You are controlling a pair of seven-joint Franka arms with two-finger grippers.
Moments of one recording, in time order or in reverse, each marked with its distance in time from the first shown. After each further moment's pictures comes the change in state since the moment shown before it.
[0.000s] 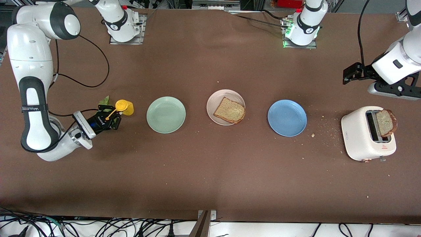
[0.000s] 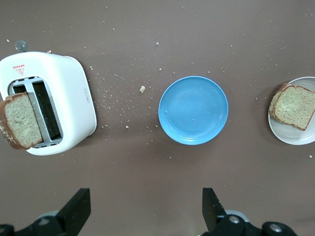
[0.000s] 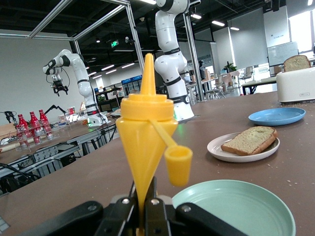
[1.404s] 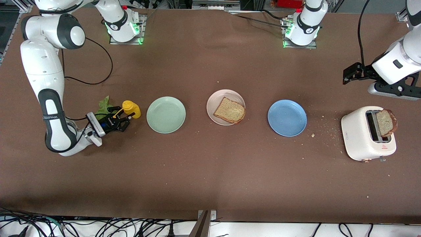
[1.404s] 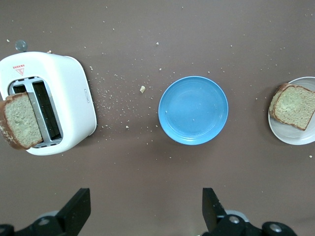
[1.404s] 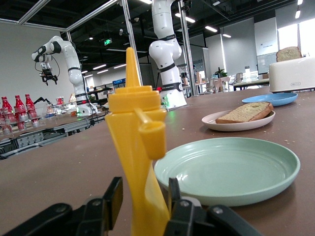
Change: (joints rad) left arm 0.000 0.000 0.000 0.000 0.000 0.000 0.000; right arm -0.008 0.128 -0.028 -0.013 -0.025 0.094 -0.155
